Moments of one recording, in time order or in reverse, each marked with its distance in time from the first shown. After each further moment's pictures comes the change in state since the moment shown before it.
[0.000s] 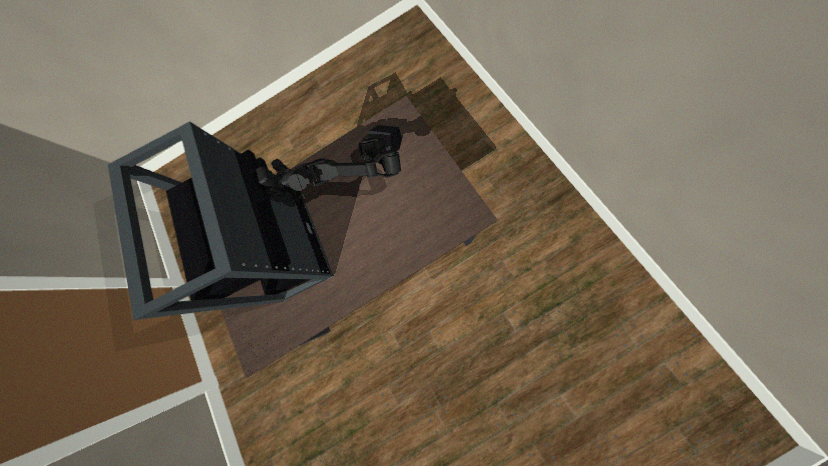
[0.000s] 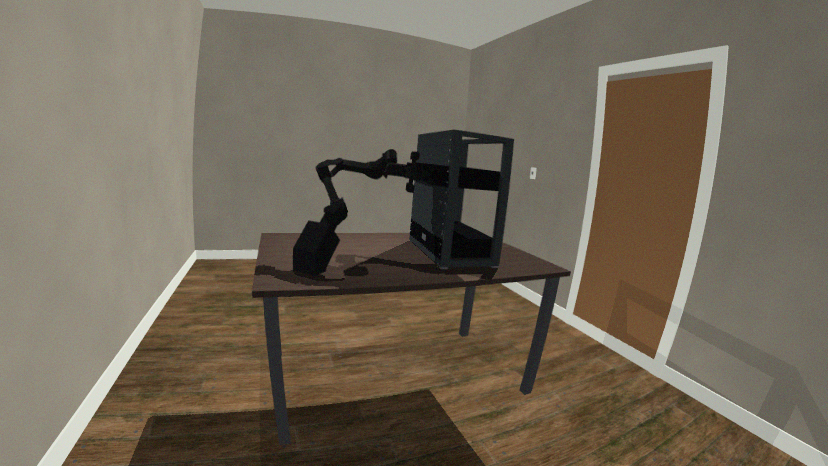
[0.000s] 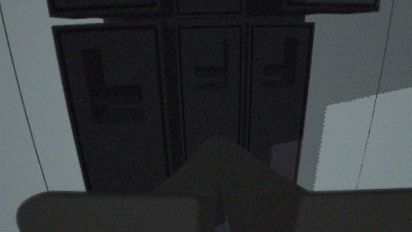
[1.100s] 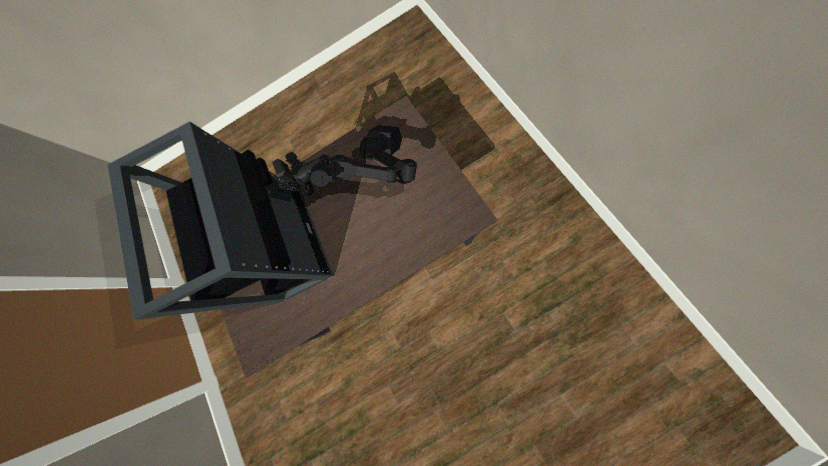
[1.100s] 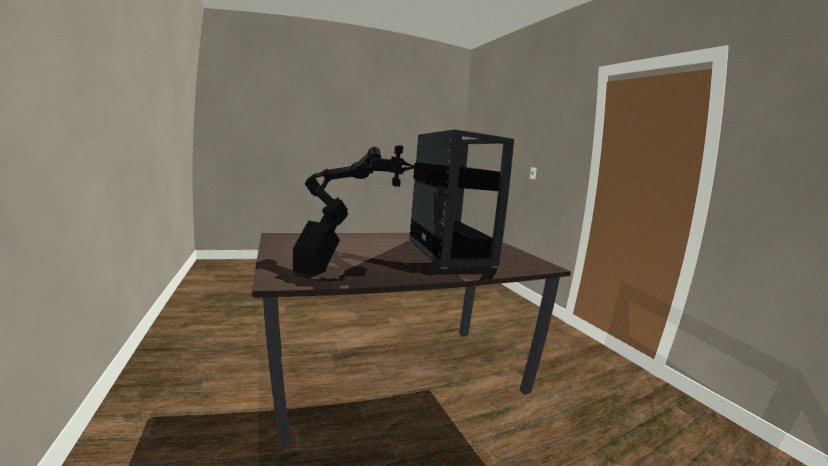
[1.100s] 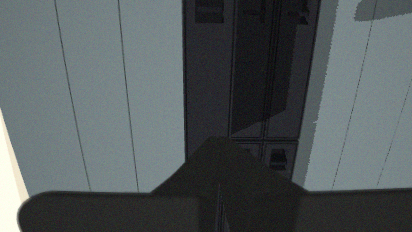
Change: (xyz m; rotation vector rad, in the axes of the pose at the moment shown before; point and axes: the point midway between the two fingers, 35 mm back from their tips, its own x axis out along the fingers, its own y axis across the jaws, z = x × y) arm -0.069 0.020 -0.021 -0.035 0.046 0.065
